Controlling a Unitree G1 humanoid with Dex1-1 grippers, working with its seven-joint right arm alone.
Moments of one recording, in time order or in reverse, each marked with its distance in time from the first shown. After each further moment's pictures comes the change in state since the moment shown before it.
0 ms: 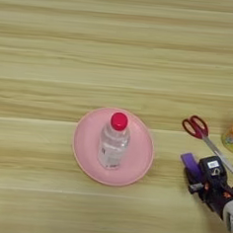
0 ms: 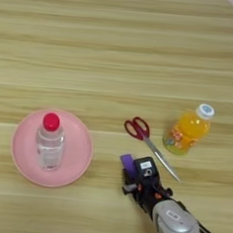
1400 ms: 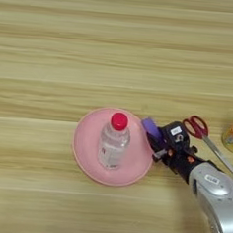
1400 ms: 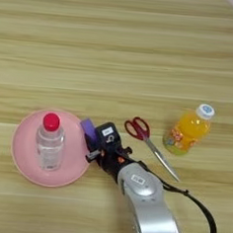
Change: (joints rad) arm -0.156 0.064 0.189 -0.141 -0.002 0.056 0.025
